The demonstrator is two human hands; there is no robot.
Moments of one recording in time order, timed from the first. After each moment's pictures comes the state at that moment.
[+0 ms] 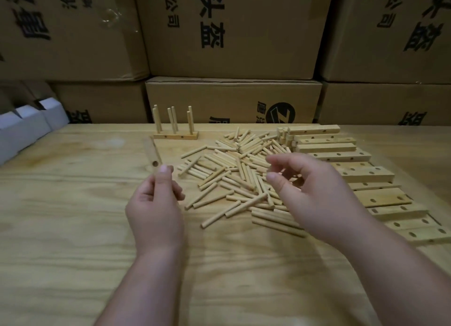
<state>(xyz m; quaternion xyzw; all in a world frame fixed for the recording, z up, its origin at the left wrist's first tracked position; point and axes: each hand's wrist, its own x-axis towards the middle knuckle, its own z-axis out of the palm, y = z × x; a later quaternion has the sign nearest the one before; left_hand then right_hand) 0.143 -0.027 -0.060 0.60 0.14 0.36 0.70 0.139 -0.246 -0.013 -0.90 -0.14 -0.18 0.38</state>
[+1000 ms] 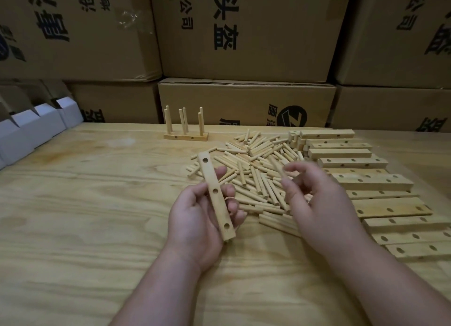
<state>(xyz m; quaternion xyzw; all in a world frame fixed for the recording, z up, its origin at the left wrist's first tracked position) 0.143 -0.047 -0.056 0.34 0.00 -0.06 0.94 0.146 -0.238 -0.039 -0.88 -0.13 -0.24 0.39</state>
